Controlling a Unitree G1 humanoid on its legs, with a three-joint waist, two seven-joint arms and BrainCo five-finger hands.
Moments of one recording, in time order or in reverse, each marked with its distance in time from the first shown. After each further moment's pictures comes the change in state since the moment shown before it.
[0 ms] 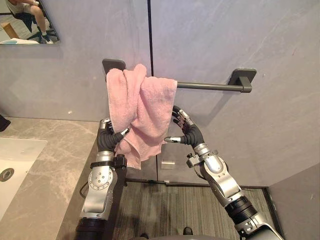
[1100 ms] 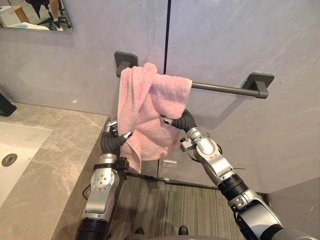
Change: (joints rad) left arm -0.008 0.008 -0.041 0.045 -0.048 -0.029 -0.022; right arm -0.215 0.014 0.033 0.142 0.023 0.012 0.004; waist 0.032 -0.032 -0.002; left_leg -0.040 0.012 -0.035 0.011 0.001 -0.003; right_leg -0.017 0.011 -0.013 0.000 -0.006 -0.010
